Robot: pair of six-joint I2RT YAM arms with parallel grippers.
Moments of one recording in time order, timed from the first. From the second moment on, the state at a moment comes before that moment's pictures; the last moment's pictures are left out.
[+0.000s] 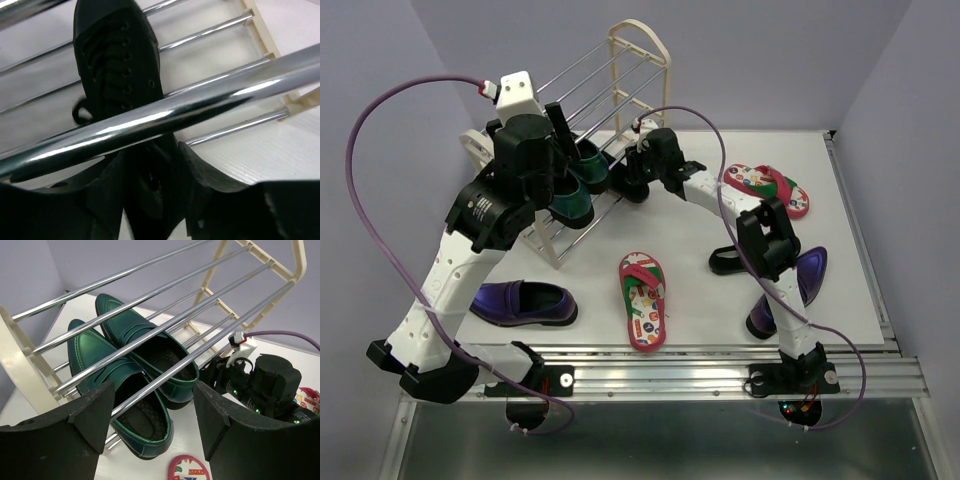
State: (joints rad) left arm -0.62 1.26 1.77 -0.77 -0.73 -0.37; right arm 0.58 2.32 1.96 -0.13 -0.08 0.13
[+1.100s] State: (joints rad) left arm -0.62 1.21 1.63 -0.65 -0.66 -0.39; right arm 0.58 1.35 1.12 -0.49 0.49 0.67
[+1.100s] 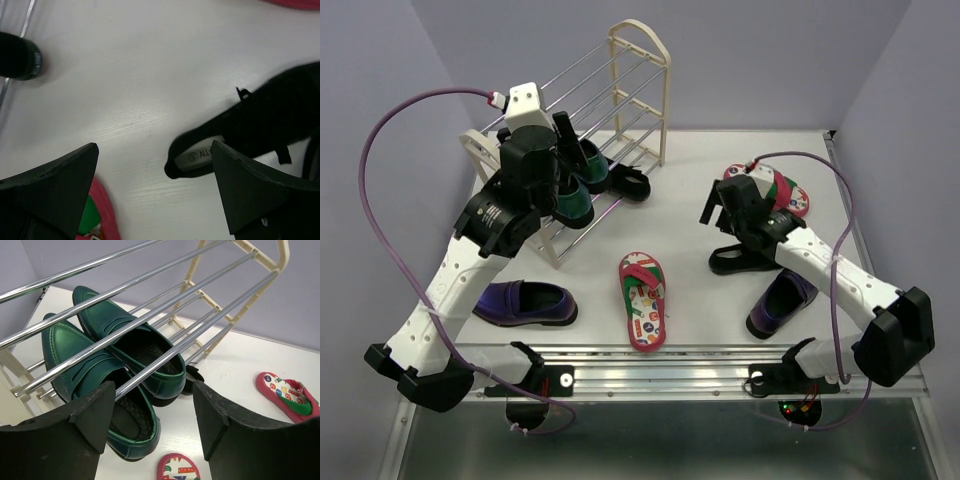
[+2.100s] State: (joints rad) left arm -0.62 1.23 1.61 -0.58 -0.59 -0.38; right arm 0.42 1.43 0.80 -0.41 0.48 0.91
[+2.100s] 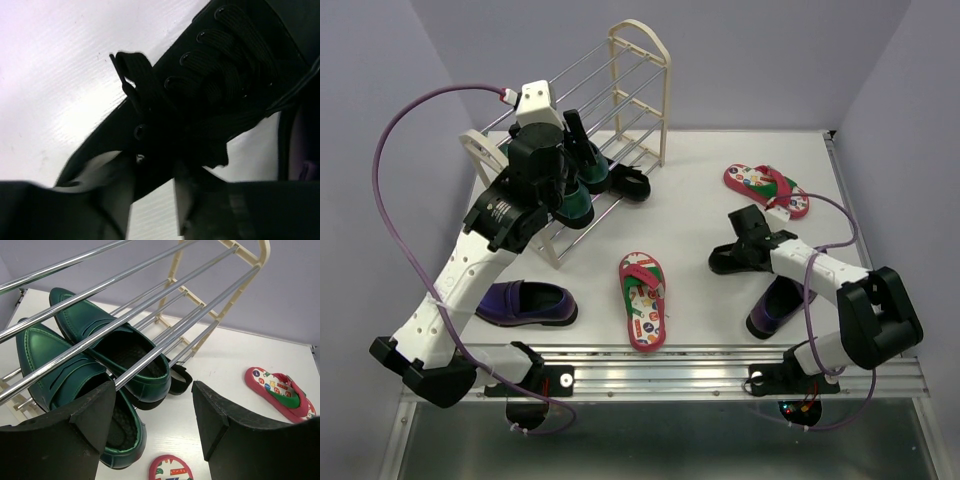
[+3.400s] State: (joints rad) left arm -0.62 1.24 1.60 -0.57 -0.57 -0.42; right arm 0.69 1.45 0.98 -0.29 0.27 0.20
